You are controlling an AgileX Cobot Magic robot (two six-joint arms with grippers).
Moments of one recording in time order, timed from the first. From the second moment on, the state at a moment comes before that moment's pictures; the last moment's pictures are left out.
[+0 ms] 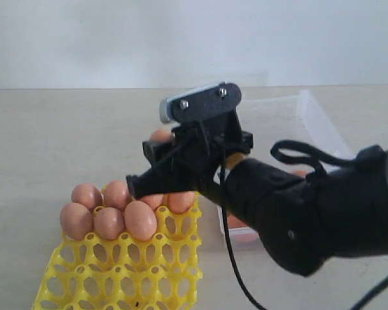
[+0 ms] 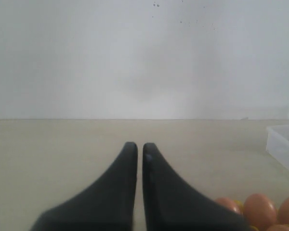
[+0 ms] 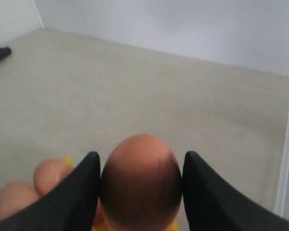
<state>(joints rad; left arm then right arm) -0.05 0.00 0.00 -0.14 0.10 0.12 0.77 1.72 -0.73 0.39 -0.65 -0.13</state>
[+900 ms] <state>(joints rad) -0.05 0.00 0.00 -0.14 0.10 0.12 0.85 1.75 -0.58 0.43 -0.59 -0.08</state>
